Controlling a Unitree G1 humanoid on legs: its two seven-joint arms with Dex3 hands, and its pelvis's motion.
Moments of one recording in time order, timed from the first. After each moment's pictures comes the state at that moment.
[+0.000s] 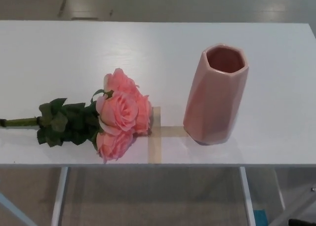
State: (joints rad) left_arm -0.04 0.44 0.25 1.11 0.00 -0.12 -0.12; right_arm -0.16 -0.25 -0.22 1.14 0.00 -0.21 0.01
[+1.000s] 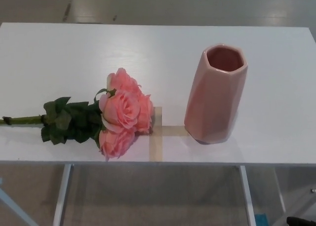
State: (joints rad) left_arm 0.25 0.45 0.48 0.60 -0.20 -0.14 -0.32; right_arm -0.17 -0.25 -0.22 1.17 0.01 -0.25 0.02
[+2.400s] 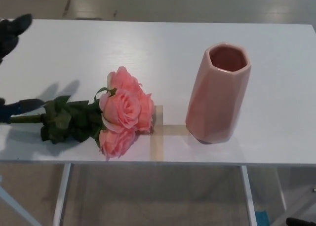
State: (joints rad) left_arm -0.37 0.85 0.05 0.01 -0.08 0.15 -0.42; right_arm -0.17 -0.25 -0.21 1.17 0.01 -0.27 0.02
